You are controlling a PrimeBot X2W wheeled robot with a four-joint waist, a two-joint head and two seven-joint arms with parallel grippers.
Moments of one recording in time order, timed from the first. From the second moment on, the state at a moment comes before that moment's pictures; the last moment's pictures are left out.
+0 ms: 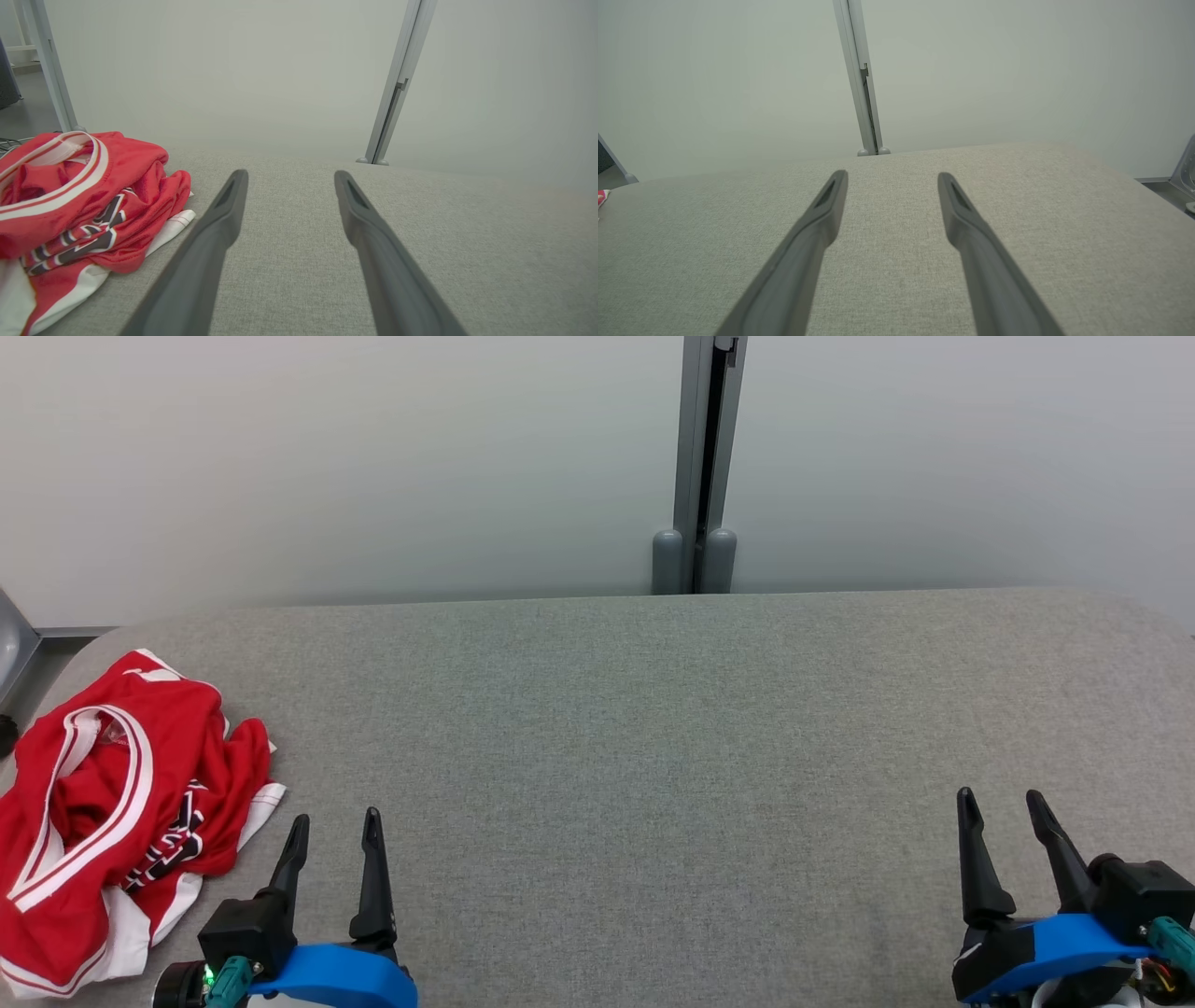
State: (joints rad) left arm -0.04 0.11 -0.15 0.31 -0.29 0.00 -0.24; right arm -0.05 -0.05 -0.13 0.26 0.16 0.13 -0.19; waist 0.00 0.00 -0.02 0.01
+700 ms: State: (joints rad) left arm -0.03 0.12 -0.17 0.30 -0.27 0.01 -0.24; right arm -0.05 -0.05 -0.12 0.25 0.11 0.13 -0.20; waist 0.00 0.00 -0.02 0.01
